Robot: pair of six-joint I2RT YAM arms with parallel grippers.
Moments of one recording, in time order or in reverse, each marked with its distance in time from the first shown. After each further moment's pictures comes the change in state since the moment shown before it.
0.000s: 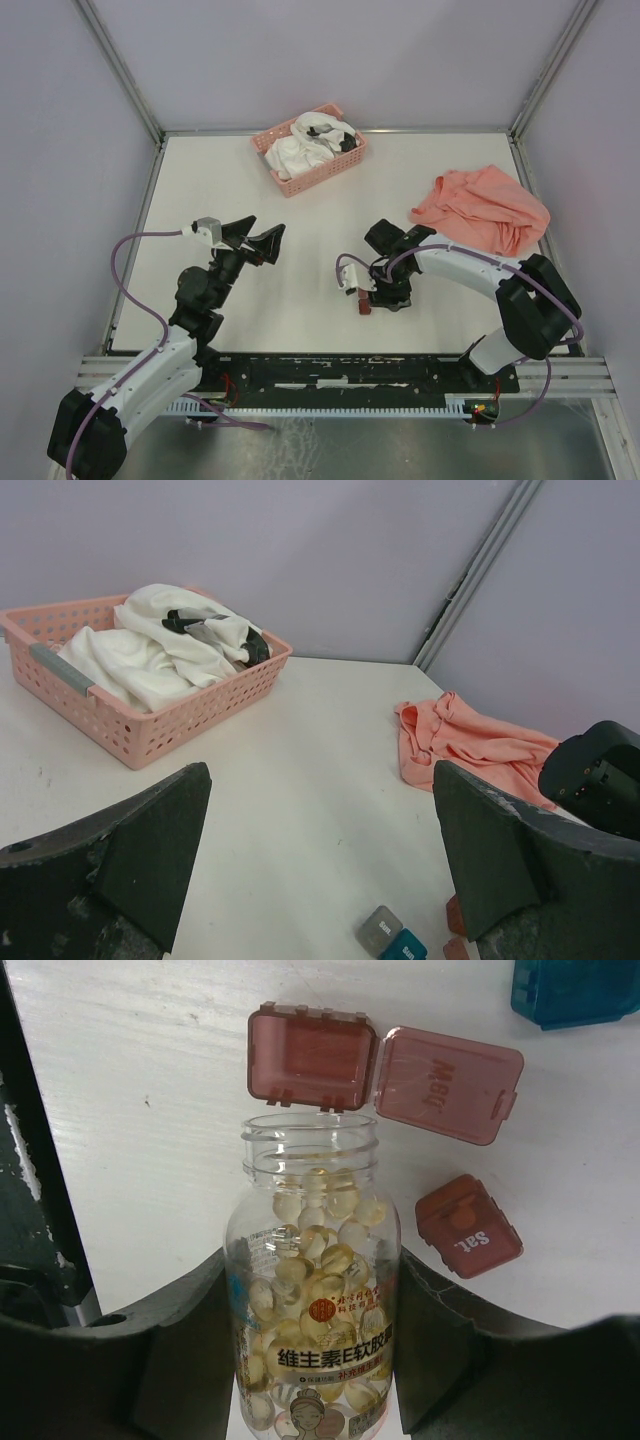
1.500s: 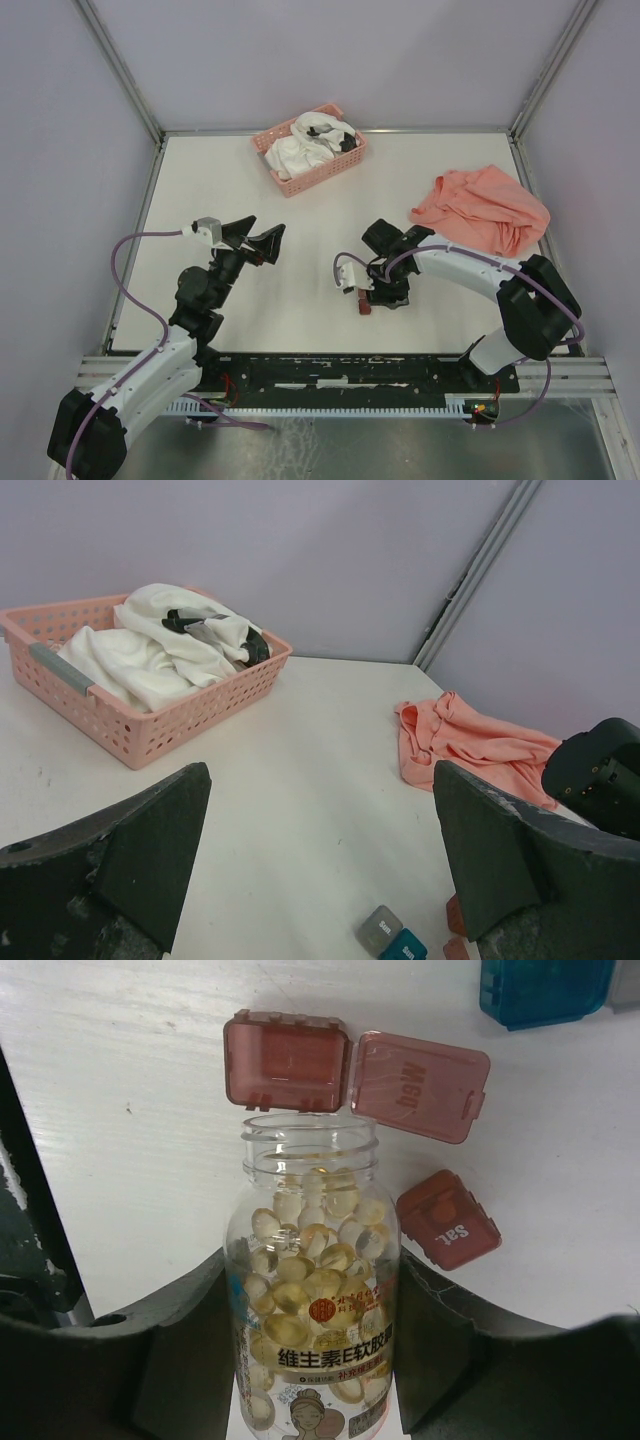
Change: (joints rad) left arm 0.000 0.001 0.000 0.000 0.000 0.000; right arm 0.018 -0.007 0.010 0.012 0.043 0.036
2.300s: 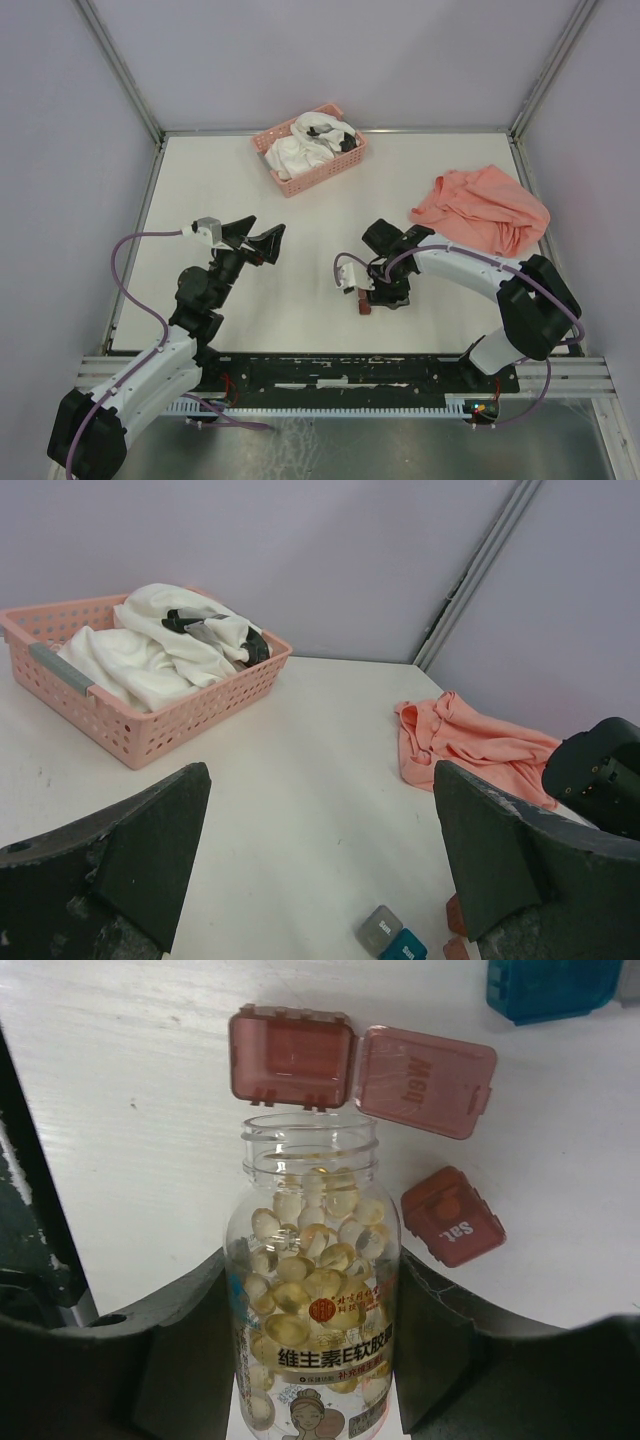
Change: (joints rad) left arm 0.000 0.000 0.000 0.000 0.000 0.000; right arm 0.001 0.000 0.005 -0.020 -0.026 -0.006
